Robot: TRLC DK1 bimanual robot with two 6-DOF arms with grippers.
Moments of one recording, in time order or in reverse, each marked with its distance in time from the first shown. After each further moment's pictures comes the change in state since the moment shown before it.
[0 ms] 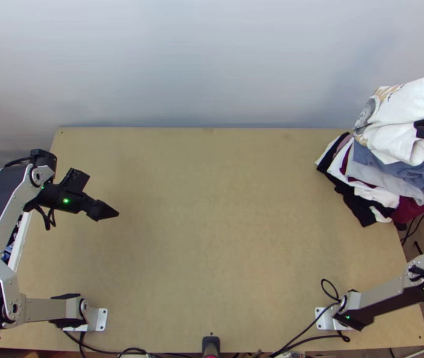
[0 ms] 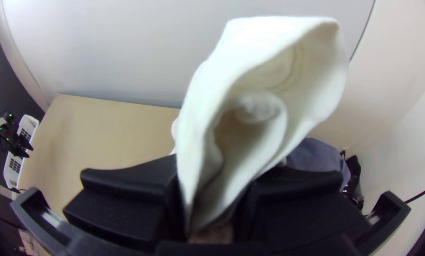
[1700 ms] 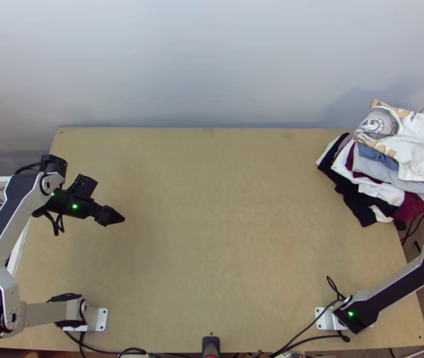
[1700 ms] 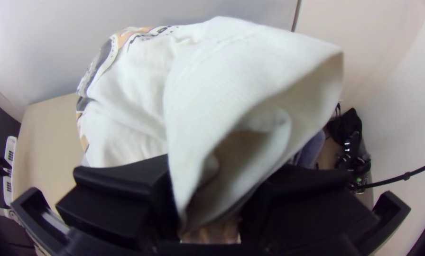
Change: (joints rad) left arm -0.064 -0.041 -0.088 0.084 -0.045 -0.098; right arm -0.326 0.406 -0.014 0.156 -0.045 -0.176
